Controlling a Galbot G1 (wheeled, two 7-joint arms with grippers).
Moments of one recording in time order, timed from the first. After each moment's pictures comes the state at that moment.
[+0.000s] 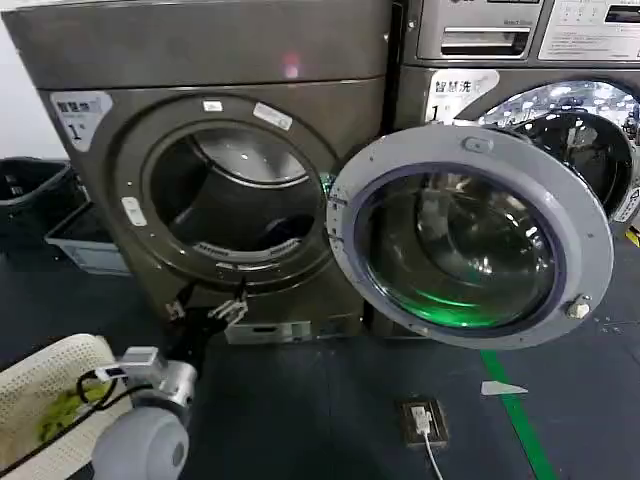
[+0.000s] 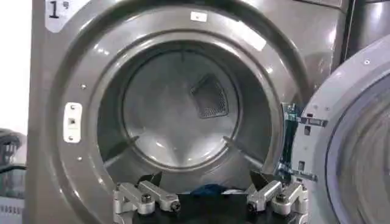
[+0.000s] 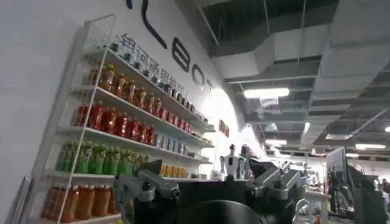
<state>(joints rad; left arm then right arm) 1.22 -1.44 -0.50 -2.24 -0.21 0.52 -0.04 -1.72 1.04 2.26 1.79 0.68 -0.28 -0.11</state>
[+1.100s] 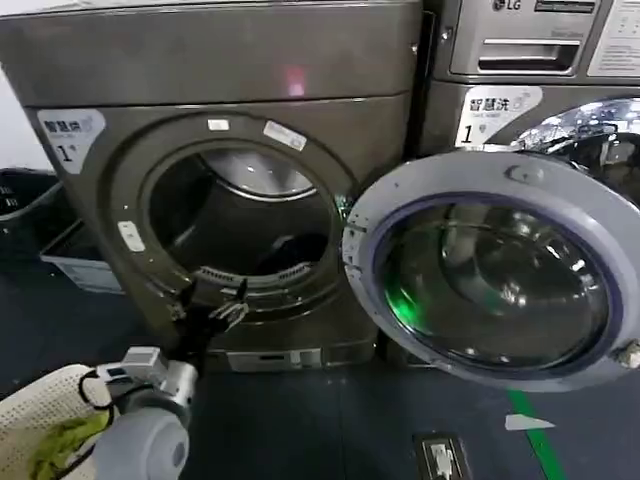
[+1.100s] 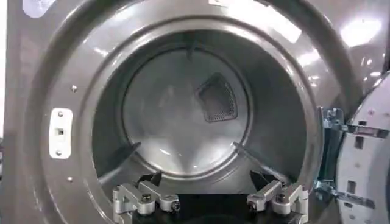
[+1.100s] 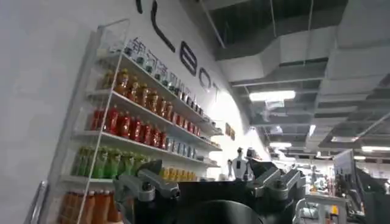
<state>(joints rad) 1.23 -1.43 -0.50 -2.23 -0.22 0.52 -0.03 -1.72 1.05 2.24 1.80 0.68 -0.26 -0.11</state>
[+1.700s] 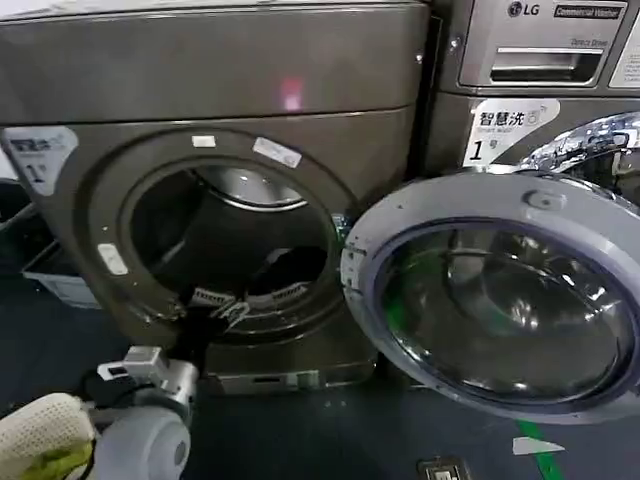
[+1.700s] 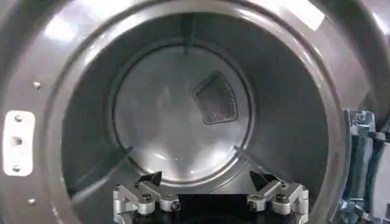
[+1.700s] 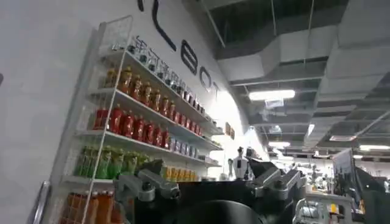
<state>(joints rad) 1.22 -1.44 -0.50 -2.23 -0.21 0.52 -0.03 -1.72 1.06 2.24 1.79 0.68 -0.26 -0.11</state>
